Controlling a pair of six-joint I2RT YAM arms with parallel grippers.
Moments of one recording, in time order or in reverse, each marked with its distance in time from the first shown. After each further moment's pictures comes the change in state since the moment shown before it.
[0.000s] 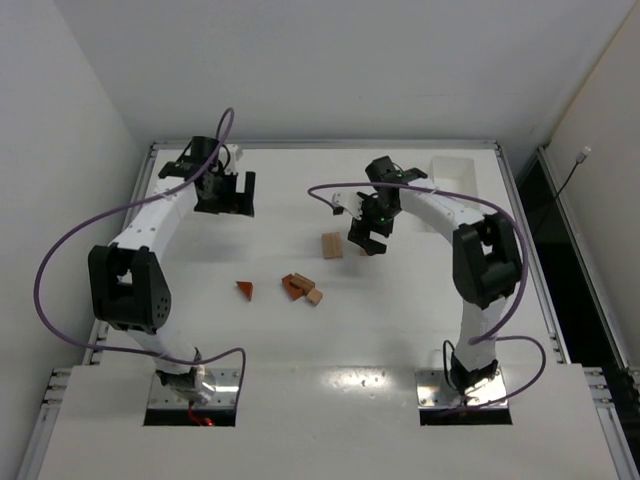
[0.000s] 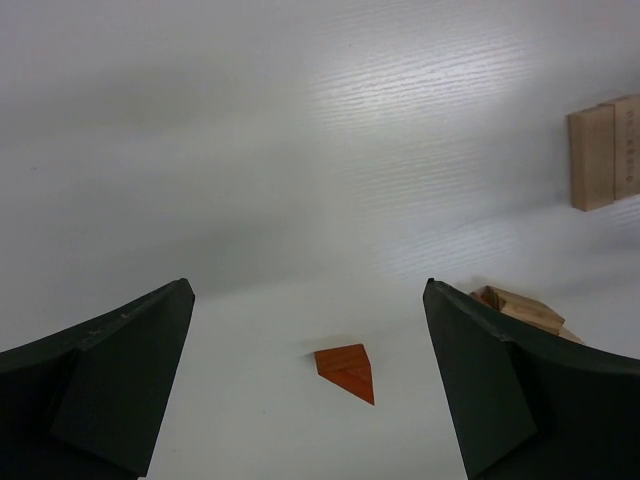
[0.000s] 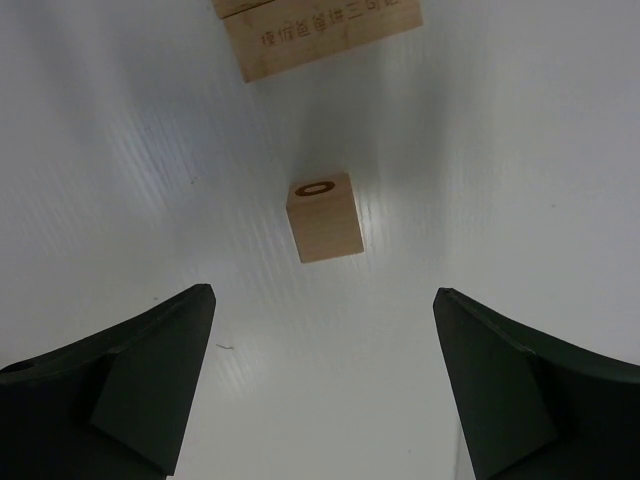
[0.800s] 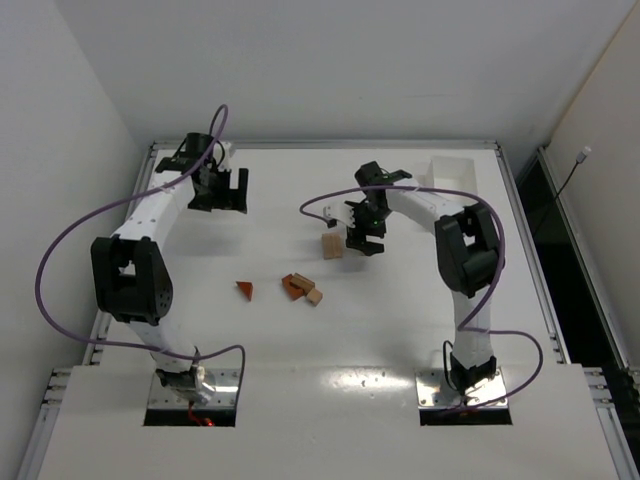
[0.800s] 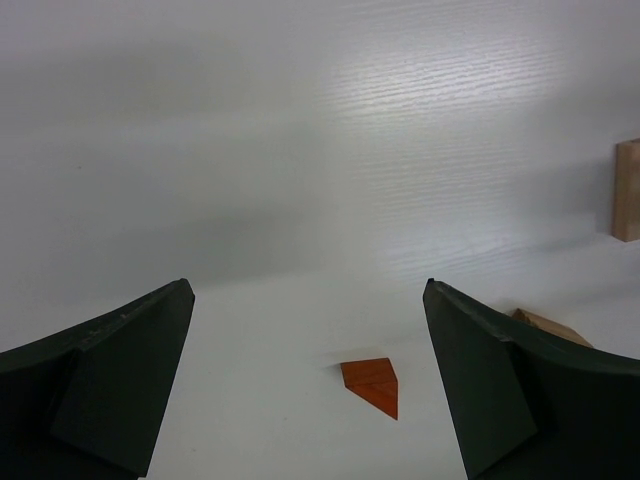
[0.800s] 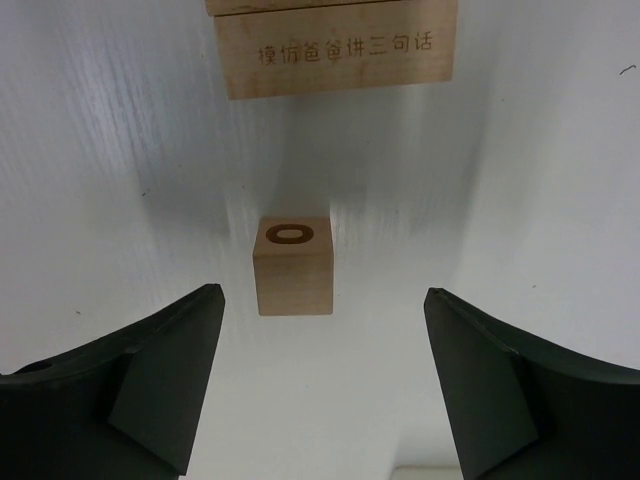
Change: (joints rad) left arm 0.047 0.060 0.052 -0.014 -0.028 0.008; right arm 0.023 0.157 0.071 -0.010 0.026 -0.224
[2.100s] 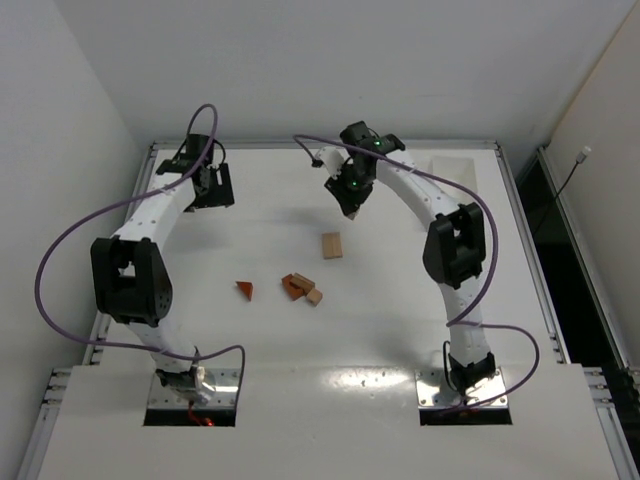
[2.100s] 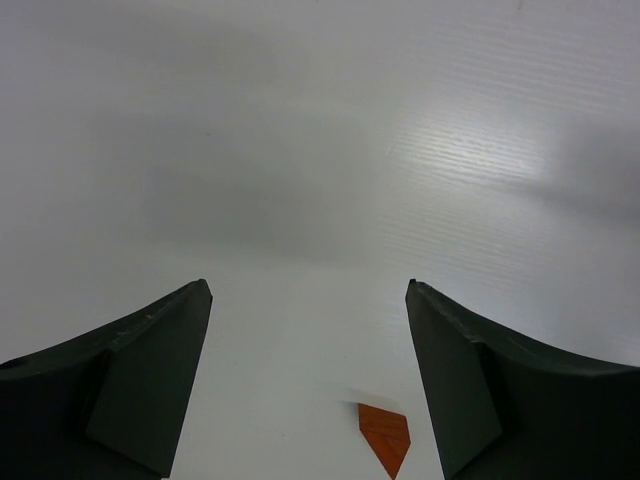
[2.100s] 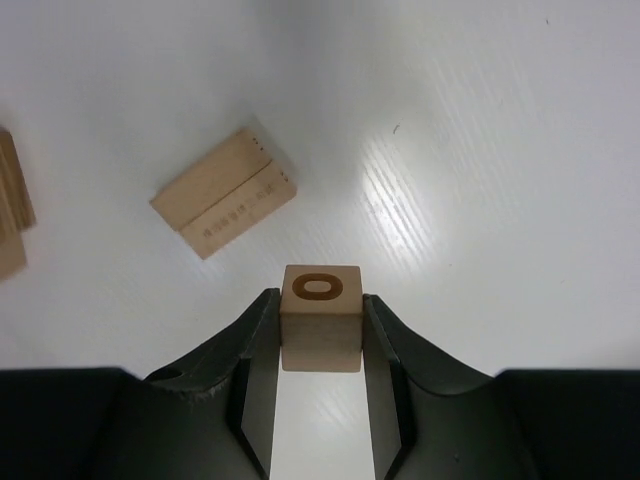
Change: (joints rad) left arm -0.007 -0.003 -0.023 0.044 -0.300 -0.204; right arm 0.036 0.142 0.509 -0.193 0.034 0.541
